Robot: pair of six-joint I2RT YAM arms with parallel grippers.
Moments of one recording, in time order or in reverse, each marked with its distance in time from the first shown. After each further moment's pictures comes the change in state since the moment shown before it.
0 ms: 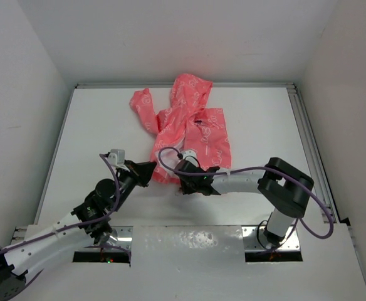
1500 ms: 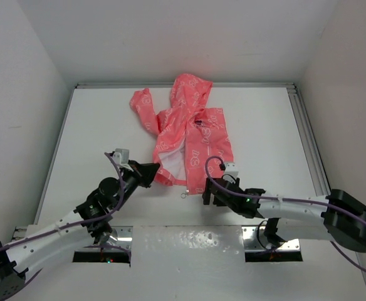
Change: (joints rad) left arm 0.000 0.032 0.000 0.023 0.045 -0.011; right arm 0.038 -0.583 -0.493 -0.016 0.169 0.262
